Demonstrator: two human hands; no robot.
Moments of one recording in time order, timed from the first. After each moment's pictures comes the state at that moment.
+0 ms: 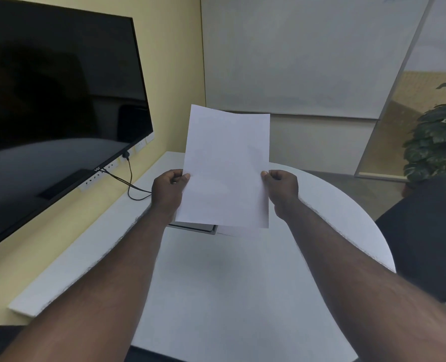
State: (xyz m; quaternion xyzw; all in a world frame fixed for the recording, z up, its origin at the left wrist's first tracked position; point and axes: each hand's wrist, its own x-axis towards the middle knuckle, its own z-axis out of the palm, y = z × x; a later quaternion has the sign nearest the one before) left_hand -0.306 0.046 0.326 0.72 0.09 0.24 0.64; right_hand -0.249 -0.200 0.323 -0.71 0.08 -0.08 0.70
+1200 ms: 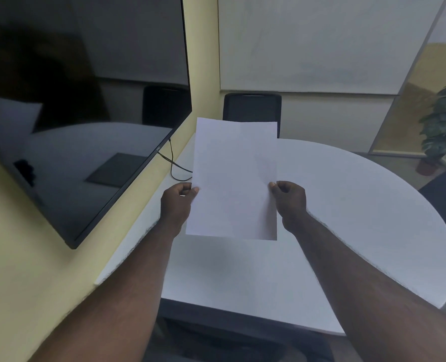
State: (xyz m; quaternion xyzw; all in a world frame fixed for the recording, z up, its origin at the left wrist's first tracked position) left_hand -0.387 0.298 0.259 0.77 0.12 0.17 0.60; right_hand -0.342 0.039 0.245 -0.73 0.10 -0.07 0.67
